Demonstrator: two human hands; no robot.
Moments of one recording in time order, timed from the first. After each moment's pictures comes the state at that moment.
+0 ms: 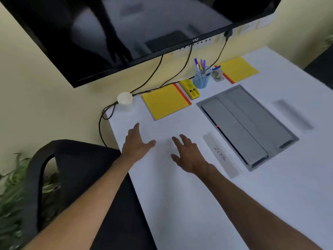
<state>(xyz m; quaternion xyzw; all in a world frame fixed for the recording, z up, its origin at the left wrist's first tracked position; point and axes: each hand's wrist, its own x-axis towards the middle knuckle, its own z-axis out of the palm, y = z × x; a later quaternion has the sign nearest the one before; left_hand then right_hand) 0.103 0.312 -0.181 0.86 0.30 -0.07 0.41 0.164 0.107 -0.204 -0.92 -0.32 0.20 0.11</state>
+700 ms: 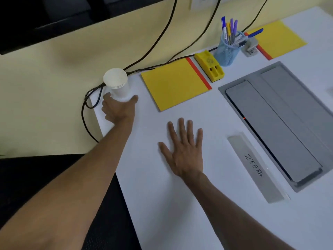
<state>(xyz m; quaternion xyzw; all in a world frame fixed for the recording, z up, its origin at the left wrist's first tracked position) 0.250 0.415 -0.303 0.70 0.54 0.20 0.42 0.203 0.186 -0.339 -0.96 -0.26 0.07 0.08</state>
